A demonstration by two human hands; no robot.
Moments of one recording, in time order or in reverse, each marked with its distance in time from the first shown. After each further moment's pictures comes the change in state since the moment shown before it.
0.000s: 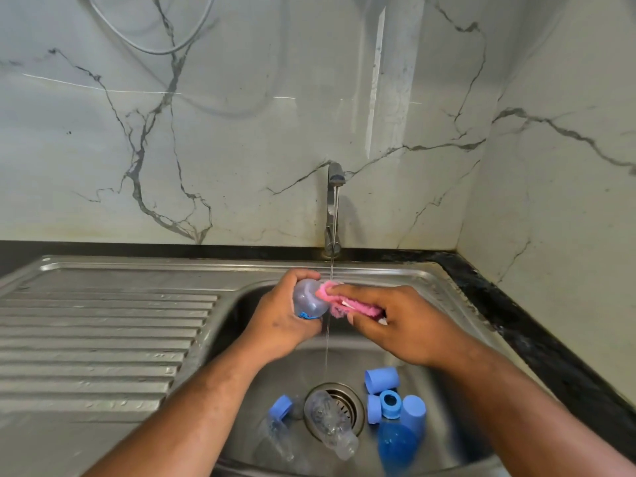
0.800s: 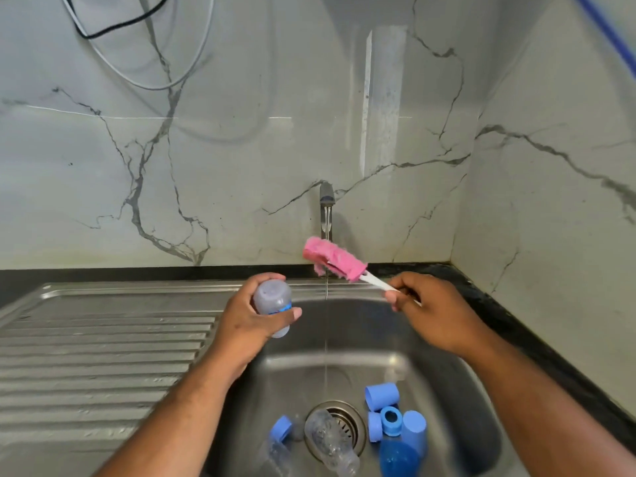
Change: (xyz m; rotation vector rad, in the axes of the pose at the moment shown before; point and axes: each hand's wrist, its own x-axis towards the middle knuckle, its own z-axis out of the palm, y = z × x) left_hand 0.007 -0.002 -0.030 -0.297 0.205 -0.097; right_hand -0.004 0.033 -0.035 0.086 0.194 0.282
